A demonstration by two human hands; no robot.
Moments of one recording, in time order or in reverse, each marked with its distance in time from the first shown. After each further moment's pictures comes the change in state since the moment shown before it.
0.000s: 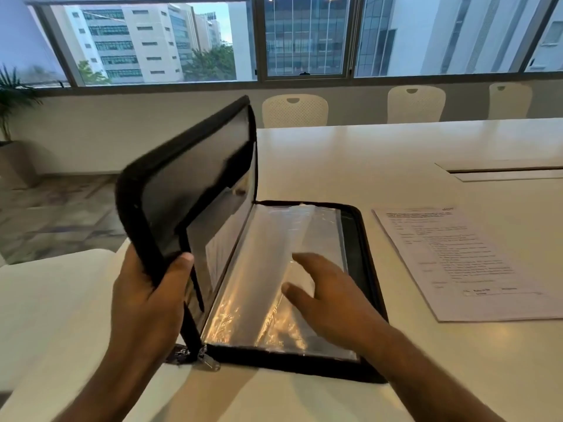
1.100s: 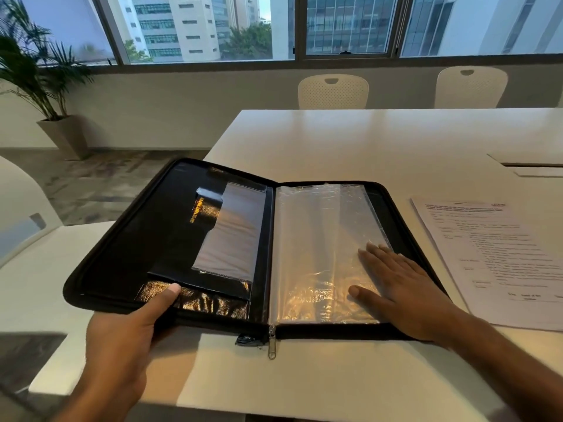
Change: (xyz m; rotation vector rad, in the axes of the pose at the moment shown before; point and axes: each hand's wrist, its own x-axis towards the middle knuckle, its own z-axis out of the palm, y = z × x) left_hand -0.026 -0.072 -0.063 -0.253 0.220 -0.569; right_hand 0.012 0.105 -0.014 -0.493 -0.228 -0.112
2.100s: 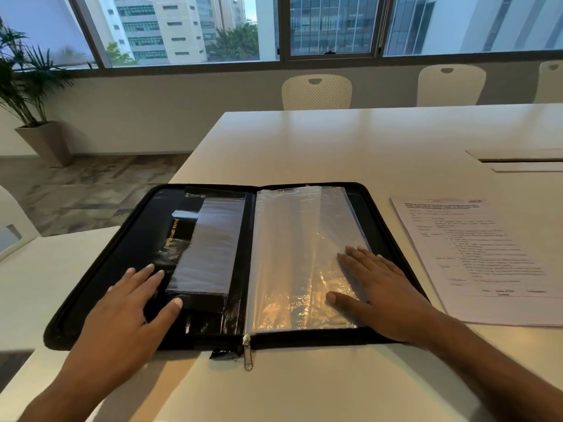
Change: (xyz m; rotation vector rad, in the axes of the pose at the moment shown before) left_hand 0.016 0.009 0.014 1.266 -0.316 0.543; right_hand -0.003 0.001 -0.005 0.092 0.021 -0.009
